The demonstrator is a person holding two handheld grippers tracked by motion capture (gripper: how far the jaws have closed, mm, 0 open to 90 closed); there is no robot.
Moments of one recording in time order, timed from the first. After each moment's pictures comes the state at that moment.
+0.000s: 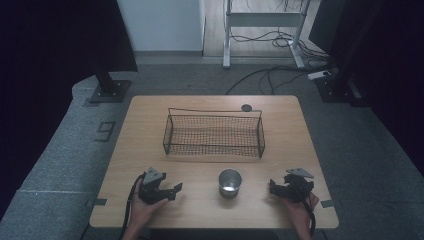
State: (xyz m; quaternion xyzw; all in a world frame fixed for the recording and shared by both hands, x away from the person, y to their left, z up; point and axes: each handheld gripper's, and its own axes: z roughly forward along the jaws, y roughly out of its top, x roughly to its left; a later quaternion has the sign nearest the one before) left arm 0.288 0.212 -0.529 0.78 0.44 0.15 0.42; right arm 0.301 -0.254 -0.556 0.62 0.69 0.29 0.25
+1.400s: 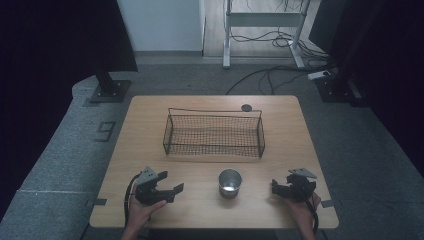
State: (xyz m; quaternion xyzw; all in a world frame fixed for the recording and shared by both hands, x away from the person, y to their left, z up) left arm 0.276 0.215 -0.501 0.77 0.41 0.11 0.48; right arm 0.300 -0.262 -0.556 0.62 0.68 0.29 0.25
